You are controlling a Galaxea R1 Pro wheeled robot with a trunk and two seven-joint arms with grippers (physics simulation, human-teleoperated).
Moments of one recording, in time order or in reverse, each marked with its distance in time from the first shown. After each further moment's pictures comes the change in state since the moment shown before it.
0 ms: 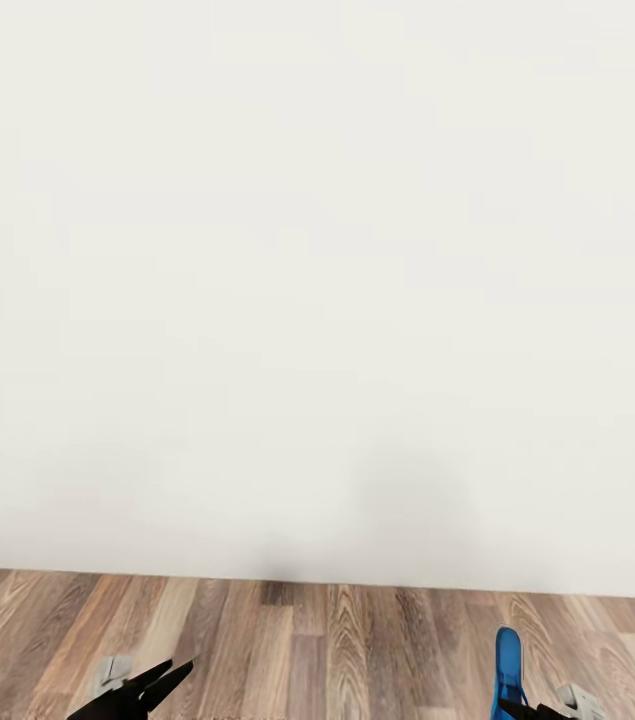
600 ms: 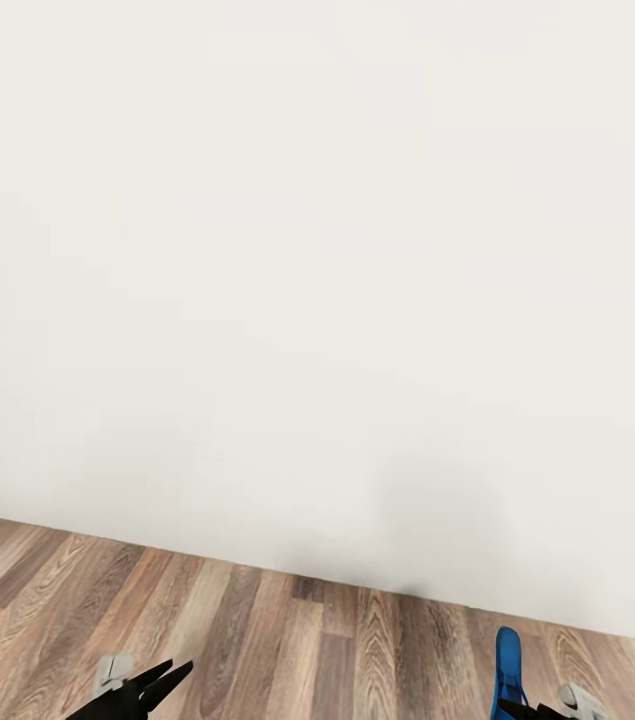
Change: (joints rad) left arm 0.000 0.000 0.000 0.000 0.000 0.000 0.000; right arm 0.000 0.000 0.000 0.000 0.000 0.000 0.000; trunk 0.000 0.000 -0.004
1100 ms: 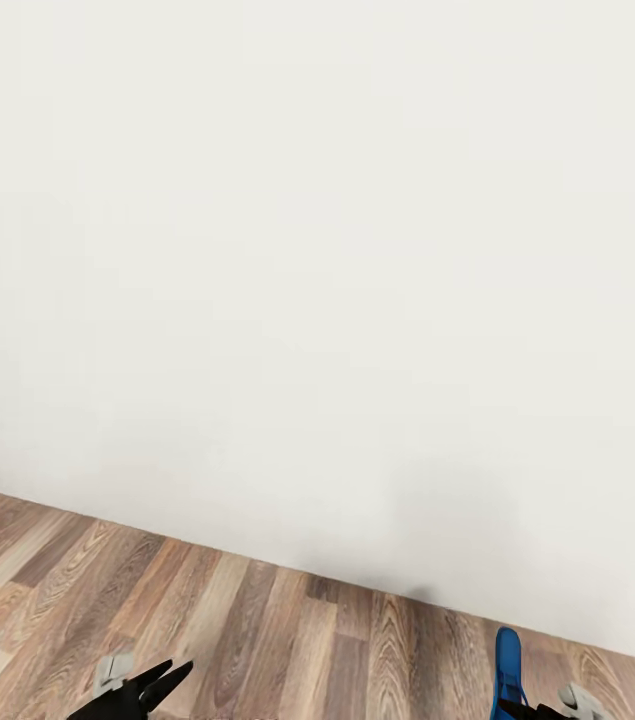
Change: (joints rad) left arm 0.000 0.000 0.000 0.000 0.000 0.000 0.000; right arm 0.000 0.000 0.000 0.000 0.000 0.000 0.003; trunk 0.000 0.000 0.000
